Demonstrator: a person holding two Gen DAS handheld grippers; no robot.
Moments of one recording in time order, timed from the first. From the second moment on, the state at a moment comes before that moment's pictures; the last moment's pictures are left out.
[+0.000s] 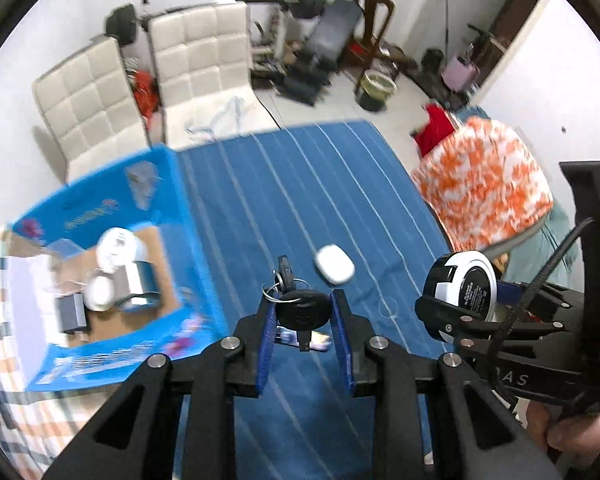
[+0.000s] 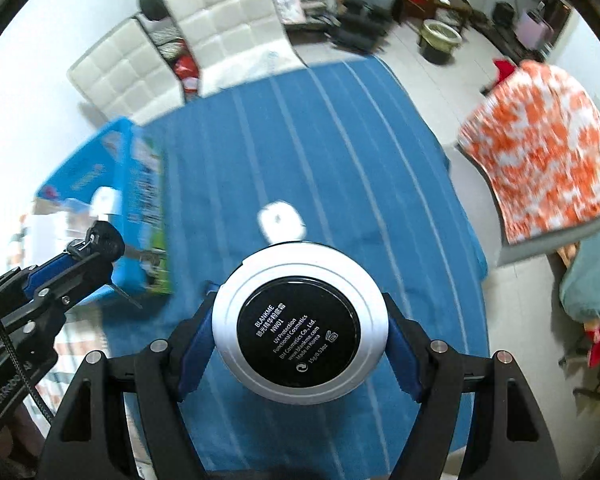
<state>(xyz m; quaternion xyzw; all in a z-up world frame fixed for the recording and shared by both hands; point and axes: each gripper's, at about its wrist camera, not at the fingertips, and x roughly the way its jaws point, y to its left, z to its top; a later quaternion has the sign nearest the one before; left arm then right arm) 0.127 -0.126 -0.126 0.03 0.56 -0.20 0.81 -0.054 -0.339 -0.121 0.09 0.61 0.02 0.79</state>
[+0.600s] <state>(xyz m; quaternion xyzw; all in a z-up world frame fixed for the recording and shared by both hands) 0.125 0.040 -0.091 0.01 0.53 -0.03 0.85 -0.024 -0.144 -0.043 0.02 0.57 0.15 0.81</state>
